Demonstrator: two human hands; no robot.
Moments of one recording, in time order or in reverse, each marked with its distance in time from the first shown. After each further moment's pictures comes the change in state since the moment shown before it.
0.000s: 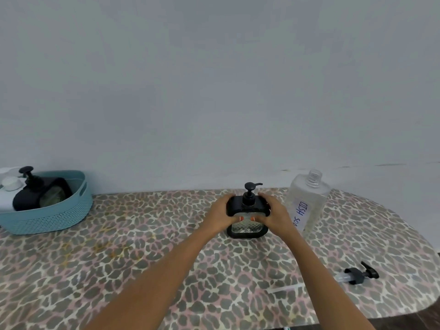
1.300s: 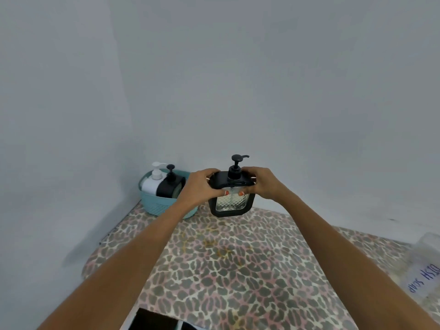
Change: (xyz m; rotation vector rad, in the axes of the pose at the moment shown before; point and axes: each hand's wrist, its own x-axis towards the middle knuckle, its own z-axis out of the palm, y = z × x) left_hand -0.115 -0.049 -0.291 0.151 0.474 0.011; right_hand 0.051 -0.282 0.128 -0.141 -0.380 -0.543
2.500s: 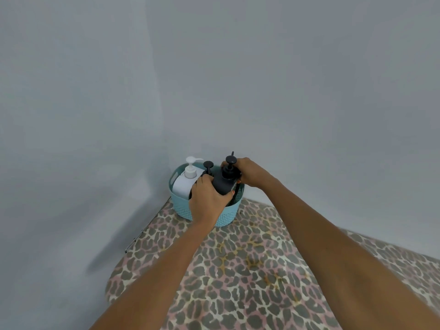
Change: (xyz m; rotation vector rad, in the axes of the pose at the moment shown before) left_hand 0.040 -0.122 -0.006 0.131 0.396 -0.333; right_hand 0.190 -0.007 0.130 -0.350 -0.231 -0.171
